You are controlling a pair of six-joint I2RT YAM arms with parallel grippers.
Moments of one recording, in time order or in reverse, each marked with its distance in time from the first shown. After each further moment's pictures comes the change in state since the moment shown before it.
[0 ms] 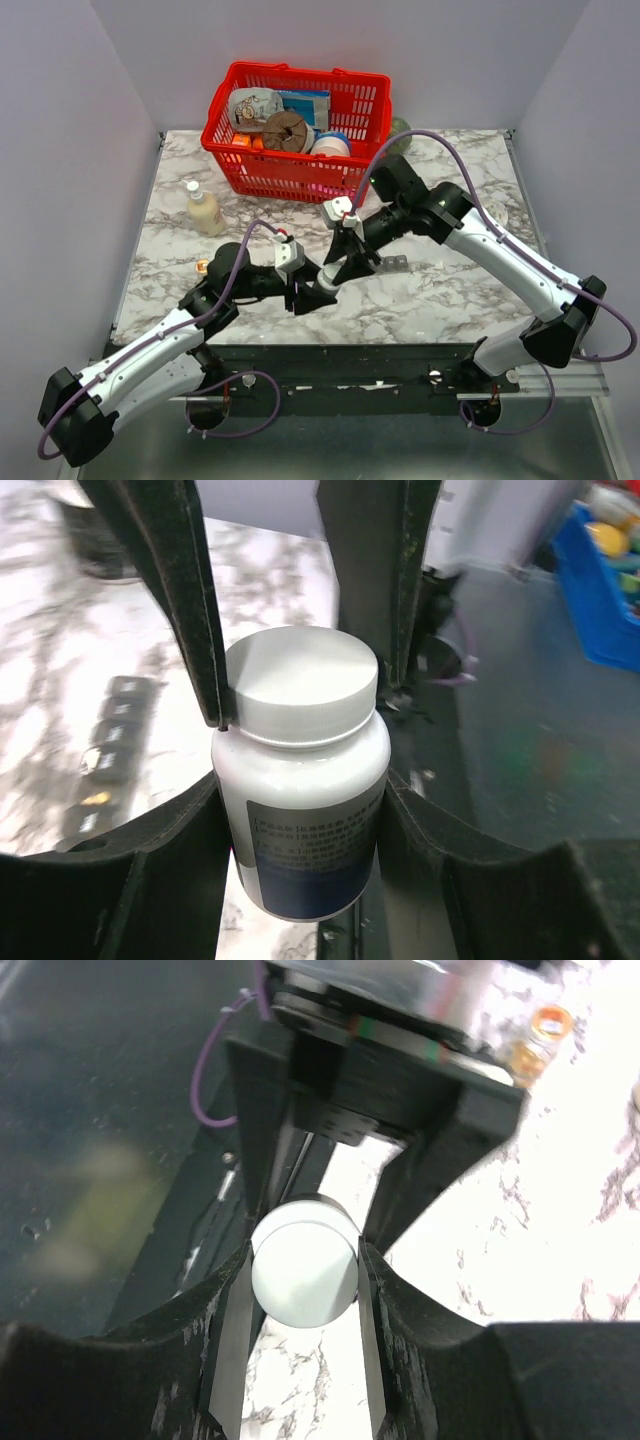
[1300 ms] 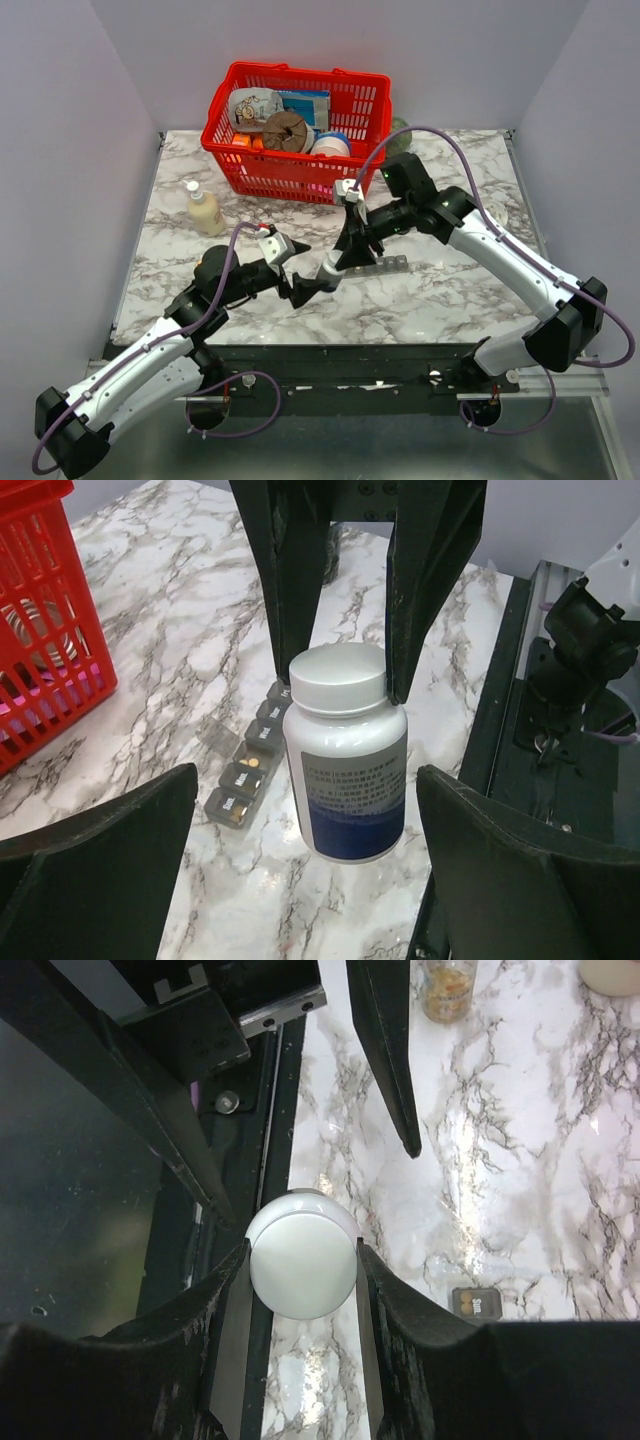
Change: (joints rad) left arm 0.007 -0.140 -0.008 -0.119 -0.368 0.095; right arm -0.127 -0.033 -0.179 0.274 0.055 0.328
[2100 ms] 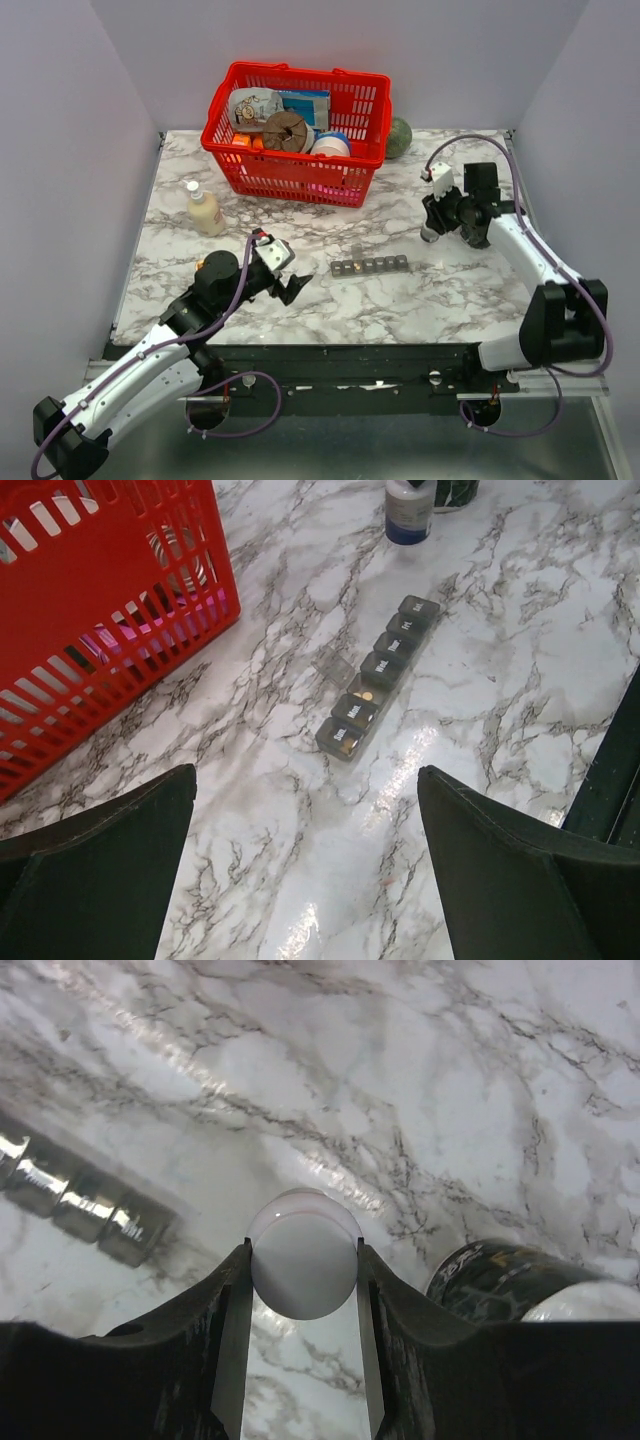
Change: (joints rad) left arm 0.002 -0.068 -0.024 -0.161 -0.238 0.200; right arm -0.591 -0.078 -0.401 0.278 0.616 -0.095
